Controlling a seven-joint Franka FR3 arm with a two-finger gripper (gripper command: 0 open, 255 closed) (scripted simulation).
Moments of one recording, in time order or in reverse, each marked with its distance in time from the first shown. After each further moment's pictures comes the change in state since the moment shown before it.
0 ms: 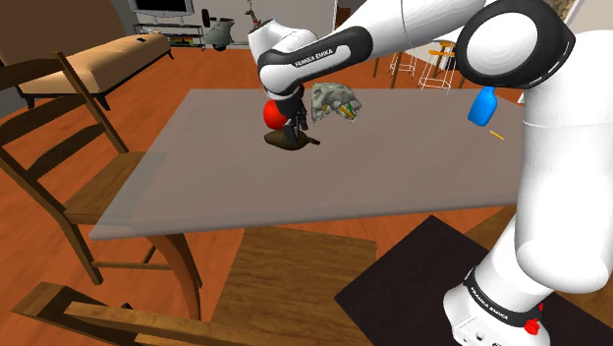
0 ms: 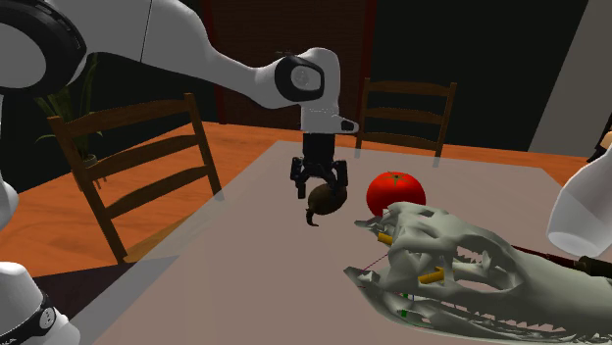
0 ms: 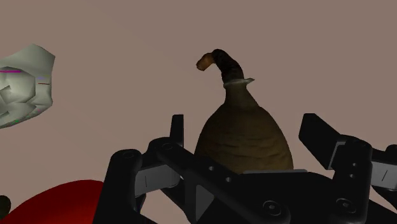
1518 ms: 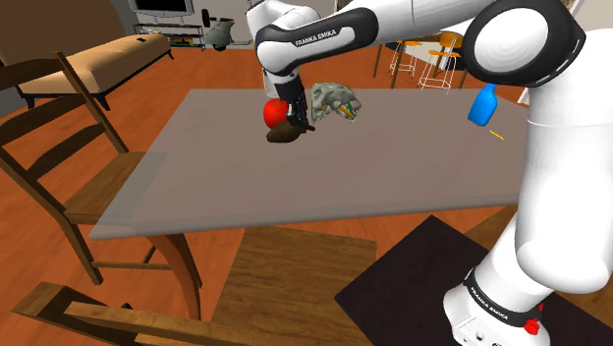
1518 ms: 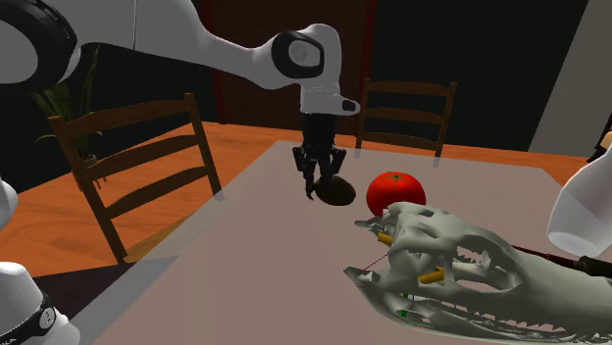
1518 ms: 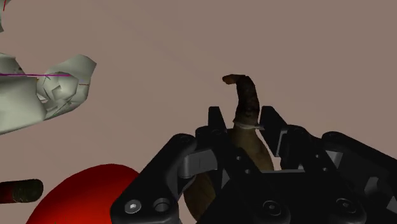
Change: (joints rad) arm 0.003 -0.026 0.002 0.076 0.008 -0.096 -0.030
